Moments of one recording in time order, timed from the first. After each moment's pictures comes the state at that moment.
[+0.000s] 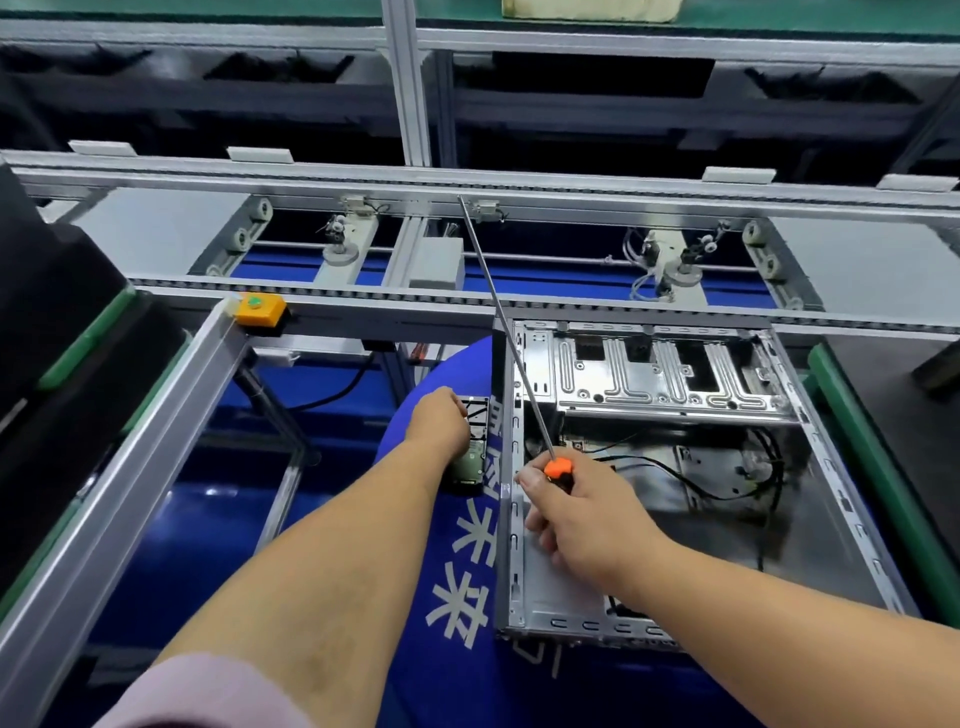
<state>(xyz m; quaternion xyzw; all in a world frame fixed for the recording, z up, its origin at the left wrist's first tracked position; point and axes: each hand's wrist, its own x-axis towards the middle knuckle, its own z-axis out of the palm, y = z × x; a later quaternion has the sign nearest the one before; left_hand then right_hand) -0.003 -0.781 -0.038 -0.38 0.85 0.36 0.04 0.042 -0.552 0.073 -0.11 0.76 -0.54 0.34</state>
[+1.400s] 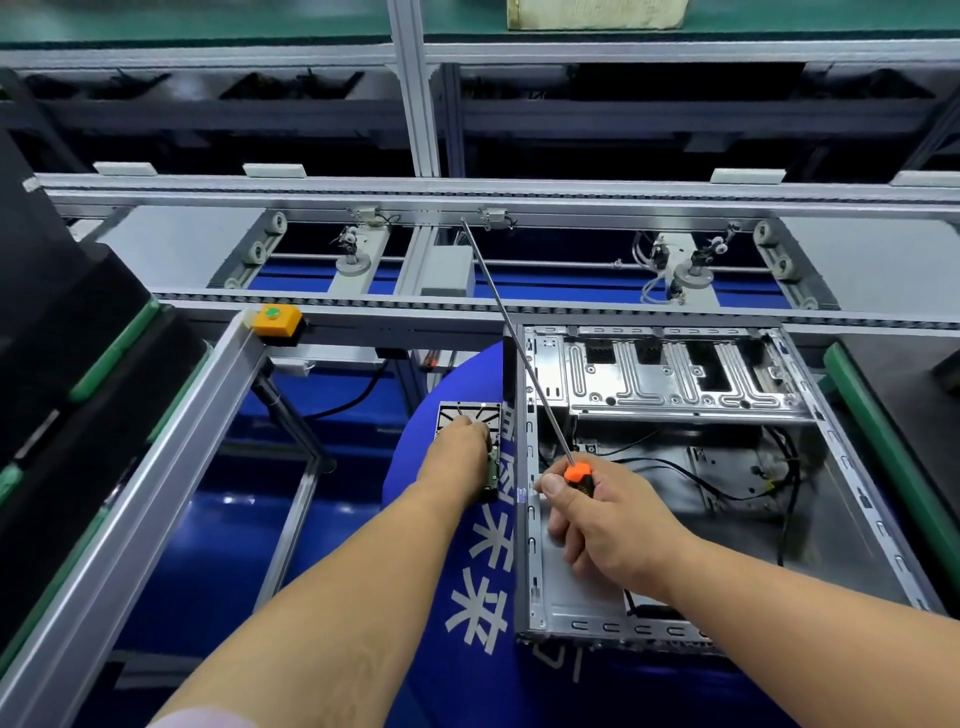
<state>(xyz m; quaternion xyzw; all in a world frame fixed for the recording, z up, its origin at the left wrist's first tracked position) 0.023 -0.769 -0.059 -0.21 0.96 0.17 0.07 0.033 -0.539 0.062 -0.20 0.75 -0.53 0.34</state>
